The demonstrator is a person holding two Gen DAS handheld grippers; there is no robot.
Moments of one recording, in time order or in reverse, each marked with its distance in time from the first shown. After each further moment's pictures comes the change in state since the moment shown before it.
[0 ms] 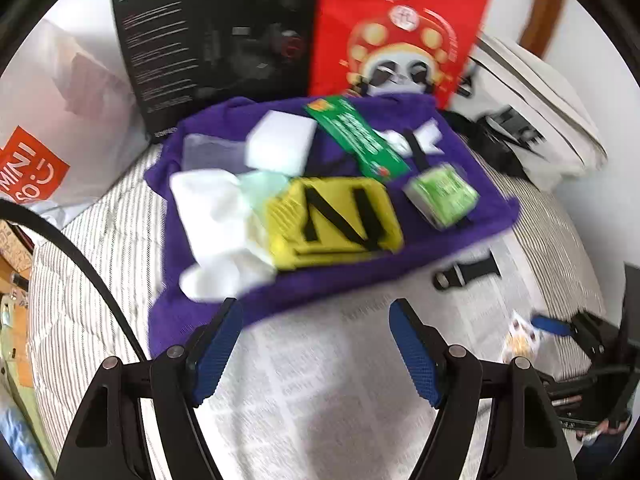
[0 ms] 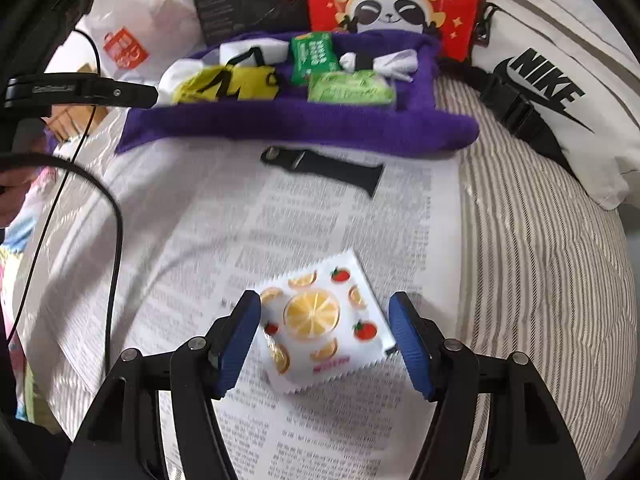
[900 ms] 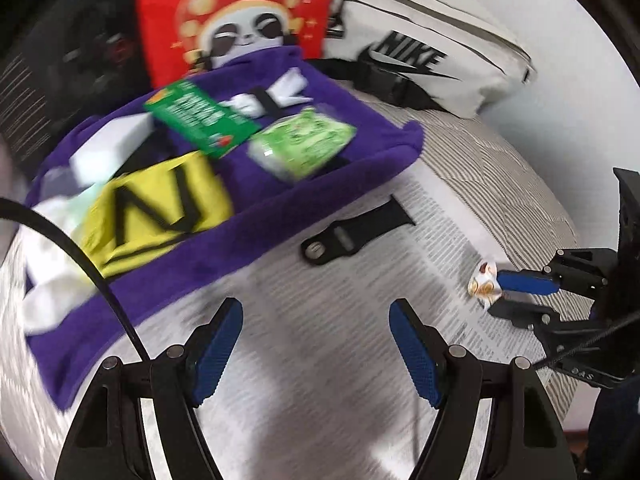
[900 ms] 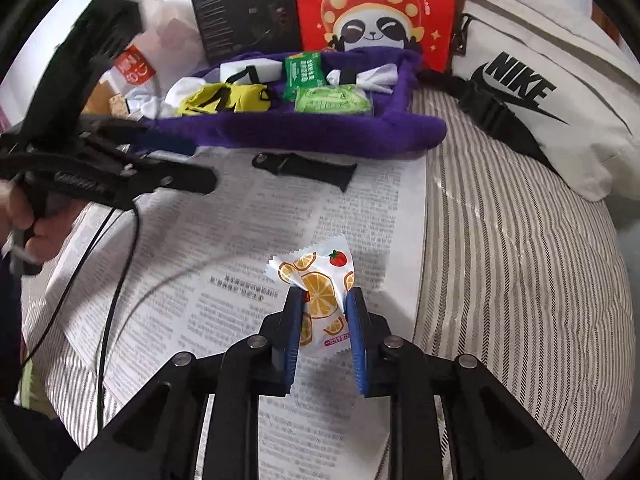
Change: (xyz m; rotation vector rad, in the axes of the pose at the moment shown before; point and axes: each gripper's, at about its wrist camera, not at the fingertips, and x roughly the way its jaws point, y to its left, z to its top) left arm 0.042 -0.093 -0.013 0.266 0.027 -0.182; right arm -0.019 -0.019 -0.019 0.005 -0.088 0.012
